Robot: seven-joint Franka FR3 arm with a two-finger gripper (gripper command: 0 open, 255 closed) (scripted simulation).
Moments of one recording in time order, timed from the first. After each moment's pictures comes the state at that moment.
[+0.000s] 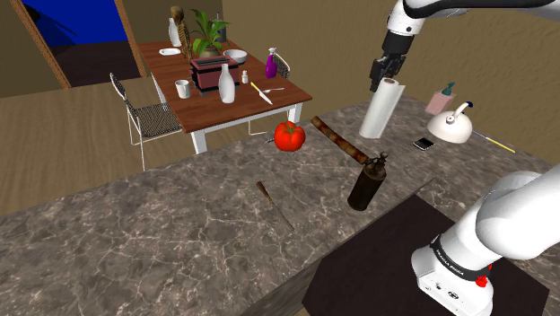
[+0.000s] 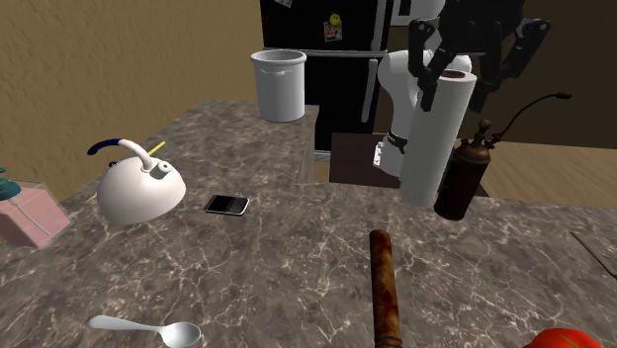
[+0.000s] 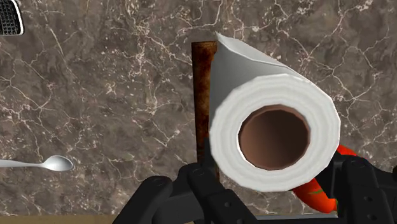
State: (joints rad) arm 0.06 -0.29 -0.25 -2.03 -0.05 1.75 -0.15
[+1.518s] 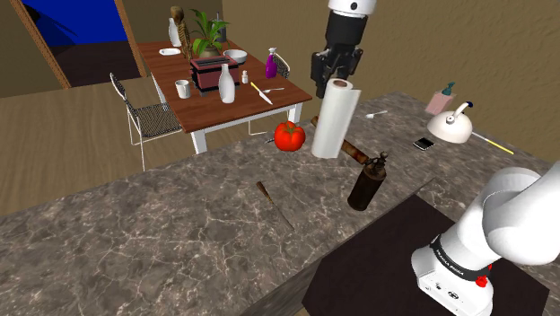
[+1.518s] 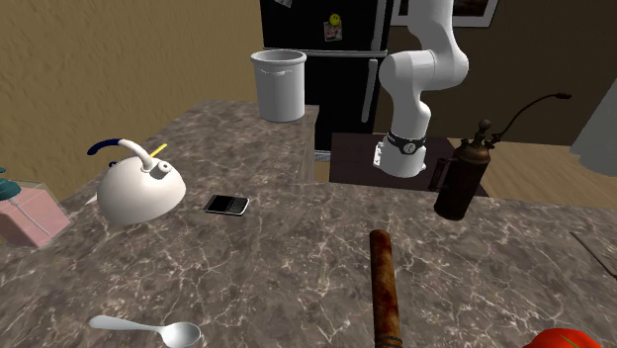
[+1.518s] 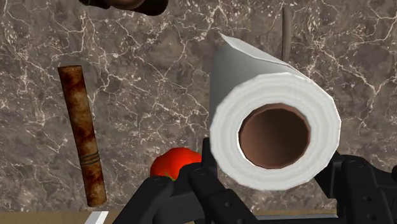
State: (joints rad) arm 0.26 -0.26 0.12 -1.85 0.04 1.60 0.39
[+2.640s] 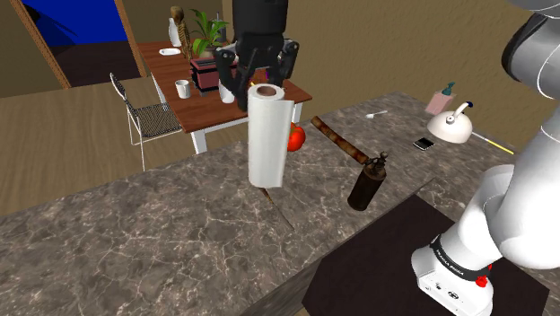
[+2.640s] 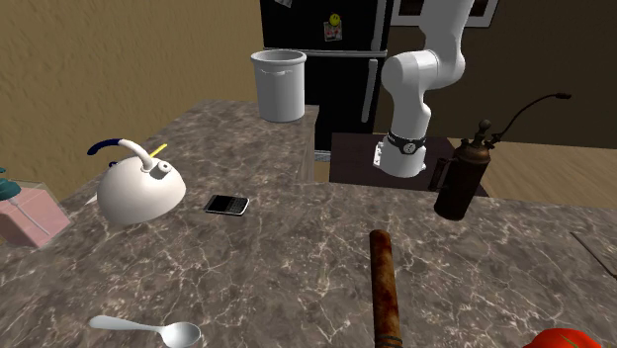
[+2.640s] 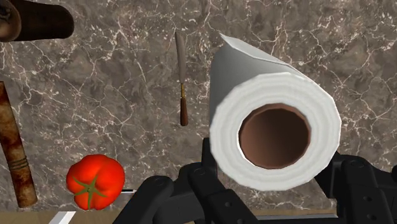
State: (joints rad) arm 0.46 0.15 0.38 -1.26 -0.05 1.42 0.84
